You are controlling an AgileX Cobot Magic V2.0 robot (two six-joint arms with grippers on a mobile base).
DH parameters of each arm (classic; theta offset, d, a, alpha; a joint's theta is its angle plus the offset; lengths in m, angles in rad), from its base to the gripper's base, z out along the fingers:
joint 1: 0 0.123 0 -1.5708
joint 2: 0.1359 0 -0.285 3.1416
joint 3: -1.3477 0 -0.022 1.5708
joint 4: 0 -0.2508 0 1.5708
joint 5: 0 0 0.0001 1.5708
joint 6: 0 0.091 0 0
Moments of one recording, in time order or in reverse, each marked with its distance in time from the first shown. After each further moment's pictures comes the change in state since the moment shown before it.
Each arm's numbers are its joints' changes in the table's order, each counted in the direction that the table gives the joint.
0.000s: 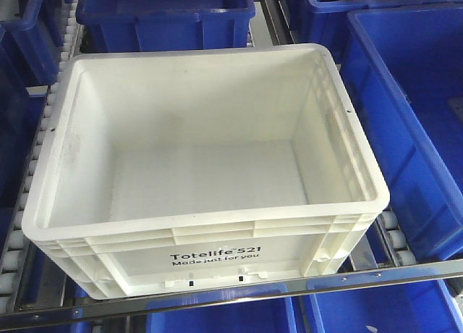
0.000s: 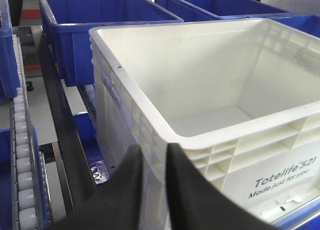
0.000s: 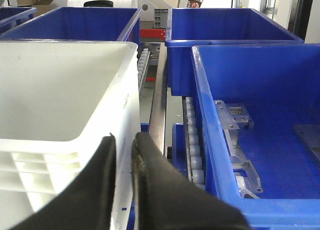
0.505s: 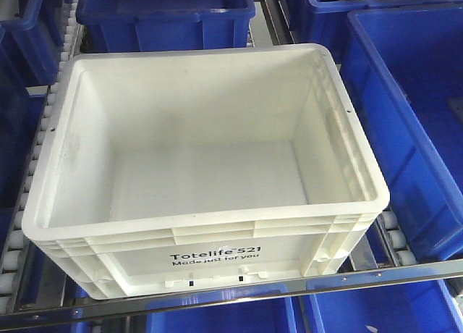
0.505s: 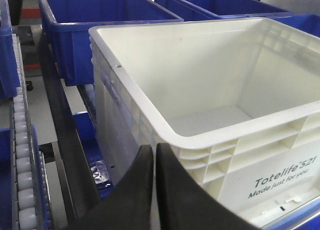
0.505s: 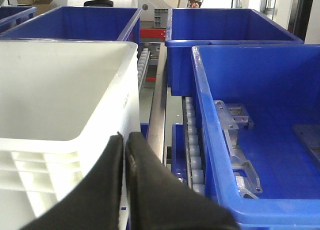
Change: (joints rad) left arm 0.000 0.000 0.000 0.000 0.000 0.000; right arm 0.000 0.000 0.000 0.000 0.000 -0.003
